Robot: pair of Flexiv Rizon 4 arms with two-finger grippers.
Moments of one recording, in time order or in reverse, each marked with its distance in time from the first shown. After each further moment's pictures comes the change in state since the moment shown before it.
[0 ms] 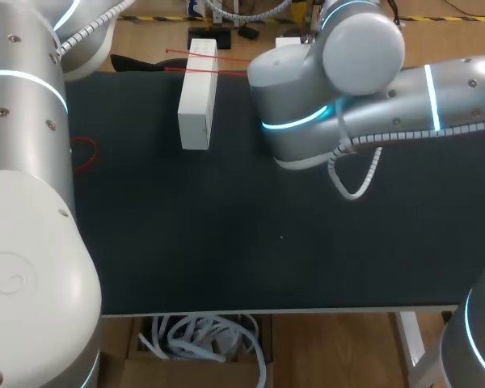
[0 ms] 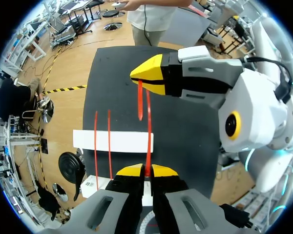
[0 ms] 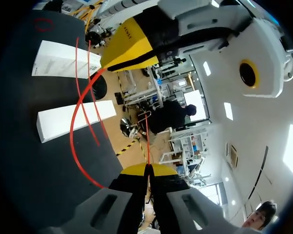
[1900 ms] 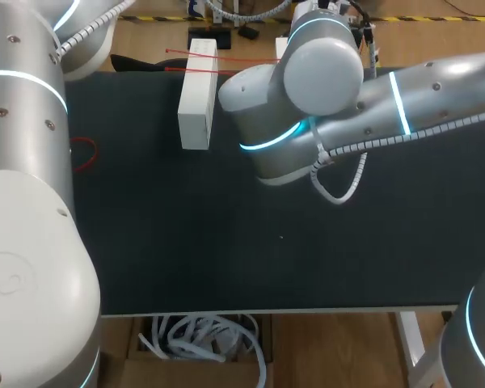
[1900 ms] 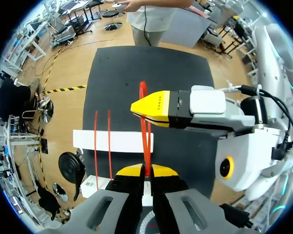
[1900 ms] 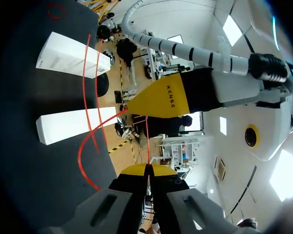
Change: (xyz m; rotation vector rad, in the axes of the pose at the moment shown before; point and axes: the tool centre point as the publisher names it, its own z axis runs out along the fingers) left arm 0.000 0.000 0.000 0.001 0.000 0.000; right arm 0.011 0.039 -0.009 -0.005 -0.057 -0.157
